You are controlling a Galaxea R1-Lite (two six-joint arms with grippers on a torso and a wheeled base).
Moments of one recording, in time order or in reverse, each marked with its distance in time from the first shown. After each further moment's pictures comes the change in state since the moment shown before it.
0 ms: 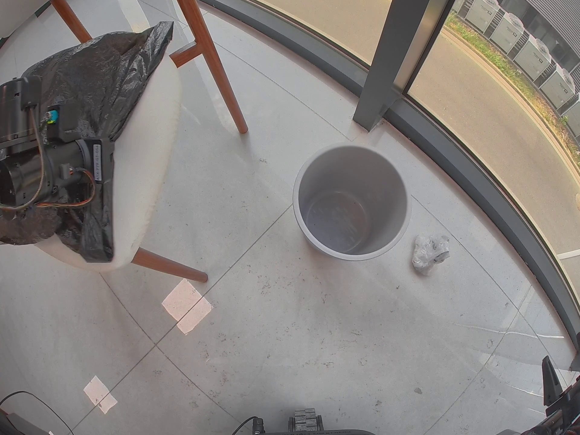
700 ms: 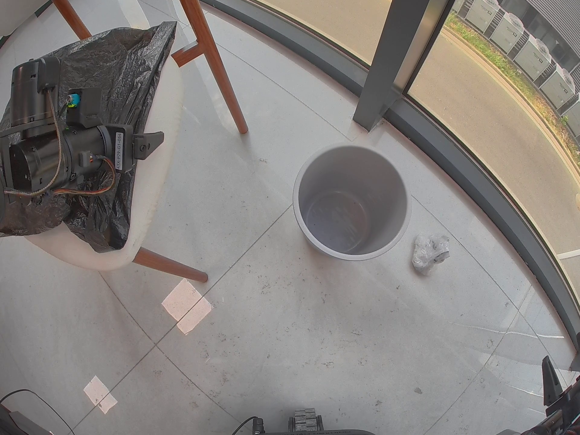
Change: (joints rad) left arm -0.116 0.087 -0.089 0.001 0.053 0.083; right arm 0.000 0.000 0.000 0.000 0.000 0.000
